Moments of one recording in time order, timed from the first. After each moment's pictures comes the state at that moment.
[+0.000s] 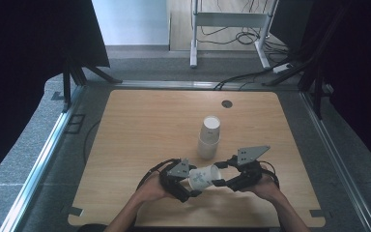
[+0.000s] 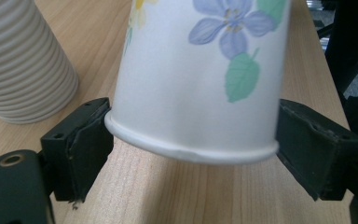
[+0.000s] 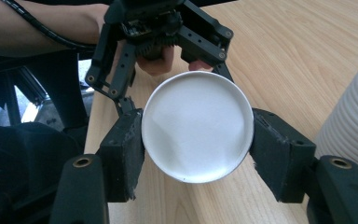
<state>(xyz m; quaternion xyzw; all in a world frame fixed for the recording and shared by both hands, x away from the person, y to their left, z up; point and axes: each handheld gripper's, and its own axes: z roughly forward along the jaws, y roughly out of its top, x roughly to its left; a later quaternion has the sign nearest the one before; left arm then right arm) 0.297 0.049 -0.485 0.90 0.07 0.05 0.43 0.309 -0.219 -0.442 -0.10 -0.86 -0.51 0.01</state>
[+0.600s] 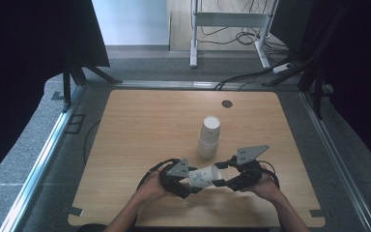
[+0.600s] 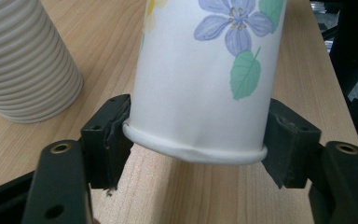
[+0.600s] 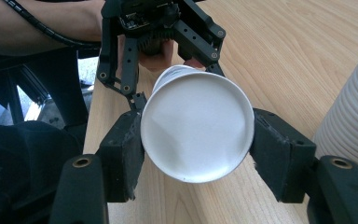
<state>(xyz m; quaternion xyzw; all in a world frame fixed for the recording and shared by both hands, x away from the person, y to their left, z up) 0.299 0.052 -0.486 0.89 0.08 0.05 0.44 0.312 -0.220 -0.446 -0.11 -0.86 -0.50 0.02</state>
